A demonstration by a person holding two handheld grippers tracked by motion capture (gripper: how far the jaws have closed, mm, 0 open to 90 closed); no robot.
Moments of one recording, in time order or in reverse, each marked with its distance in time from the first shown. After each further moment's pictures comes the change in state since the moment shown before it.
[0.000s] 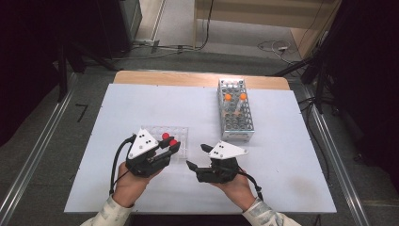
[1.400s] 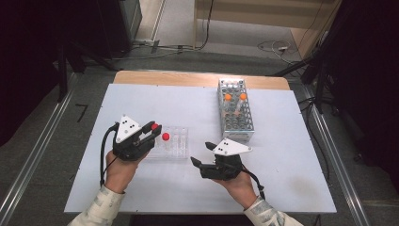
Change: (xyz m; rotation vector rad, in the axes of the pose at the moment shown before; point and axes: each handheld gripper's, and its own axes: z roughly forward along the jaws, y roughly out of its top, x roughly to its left) left arm 0.043 -0.004 0.011 -0.017 0.178 -0.048; right arm -0.009 -0.002 -0.002 0.003 -0.036 0.040
